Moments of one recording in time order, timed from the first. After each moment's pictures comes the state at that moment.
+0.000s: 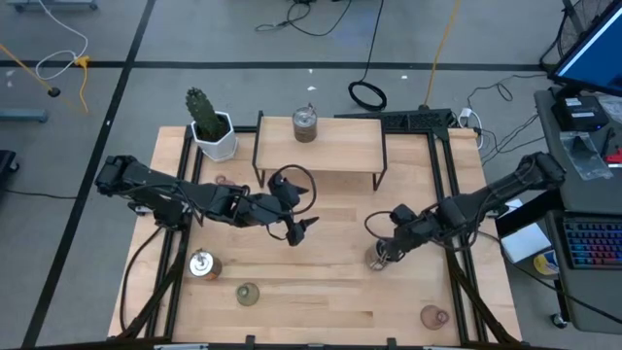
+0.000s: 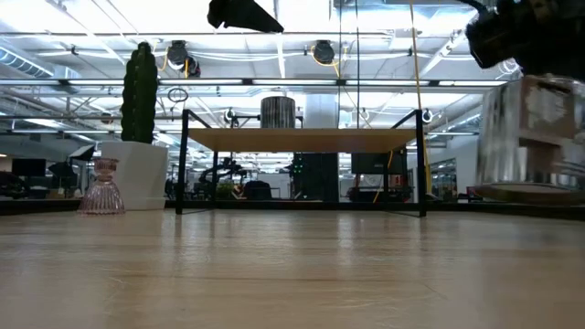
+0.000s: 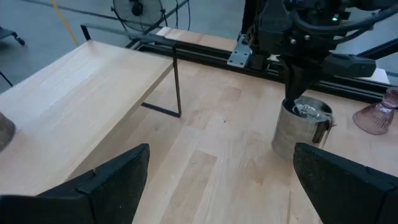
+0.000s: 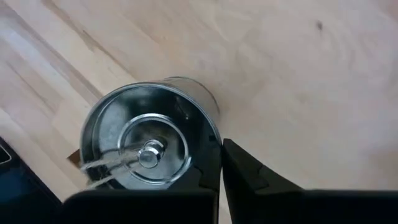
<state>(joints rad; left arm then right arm) -0.23 1.47 1.22 -0.24 -0.50 -0.31 0.42 1.14 0.84 -0.90 0.08 1.33</state>
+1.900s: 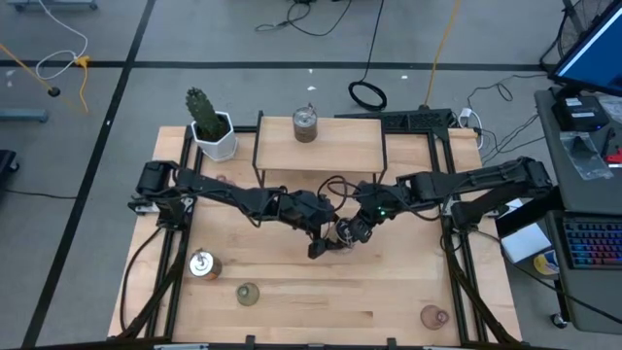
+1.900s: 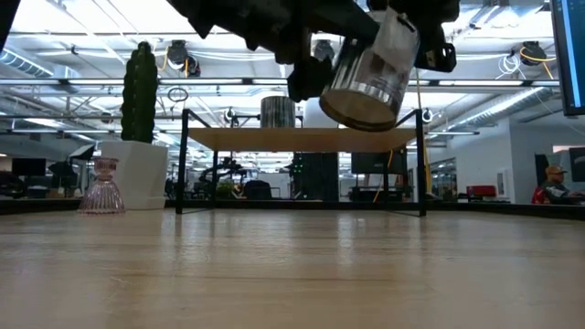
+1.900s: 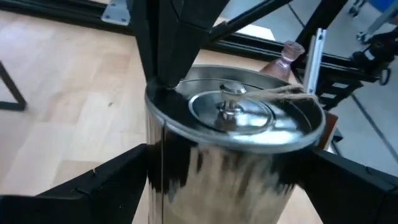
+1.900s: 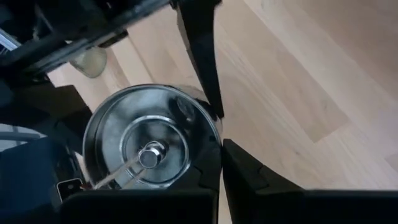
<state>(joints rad) -0.08 1.81 1.22 0.13 0.14 -0.24 0.12 1.36 1.16 -0.71 0.00 0.80</state>
